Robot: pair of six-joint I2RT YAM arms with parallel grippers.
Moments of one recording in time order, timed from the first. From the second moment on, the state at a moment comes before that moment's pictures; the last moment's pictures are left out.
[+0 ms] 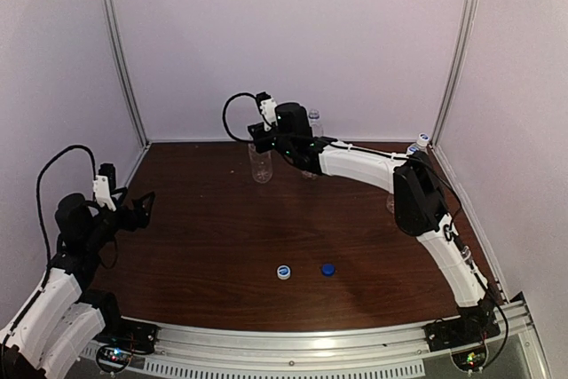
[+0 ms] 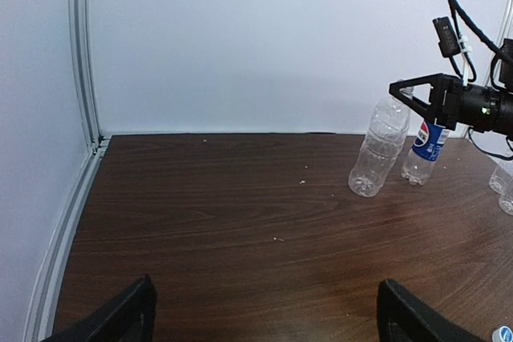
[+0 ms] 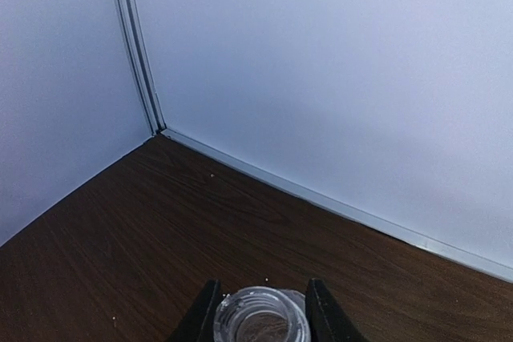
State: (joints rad) left arm 0.01 0.51 0.21 0.16 0.29 -0.11; right arm 0.77 2.51 2.23 0.10 0.12 0.10
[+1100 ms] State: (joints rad) left arm 0.01 0.51 0.21 0.16 0.31 -0.11; right arm 0.76 2.46 2.12 0.25 0.09 0.16
